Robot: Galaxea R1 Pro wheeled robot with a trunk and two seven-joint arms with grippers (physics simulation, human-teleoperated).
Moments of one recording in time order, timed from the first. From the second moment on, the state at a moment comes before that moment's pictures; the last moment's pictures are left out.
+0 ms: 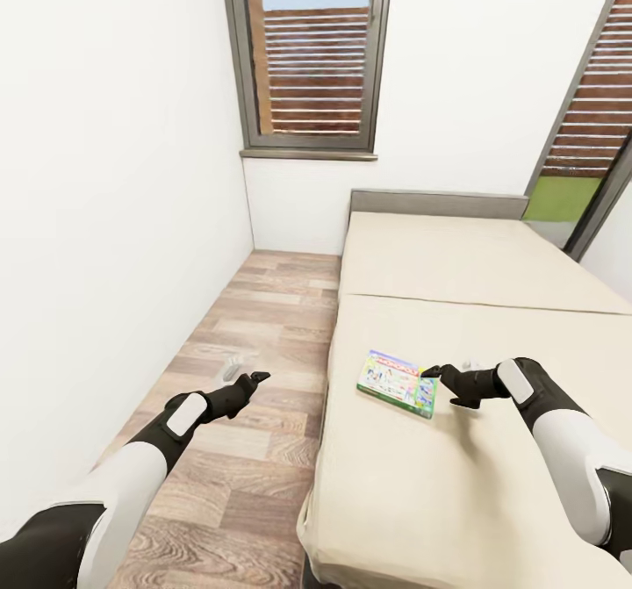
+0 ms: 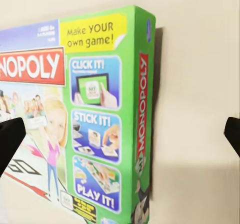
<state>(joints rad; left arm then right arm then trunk) -0.88 0.02 0.03 -0.35 0.81 0.47 -0.21 -0.99 -0.24 -0.24 -0.40 -0.42 0.92 0.20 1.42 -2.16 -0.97</state>
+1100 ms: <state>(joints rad) -0.88 0.02 0.03 -0.35 0.81 0.47 -0.20 -0.99 -0.24 -0.24 -0.40 -0.42 0.92 0.20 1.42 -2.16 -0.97</state>
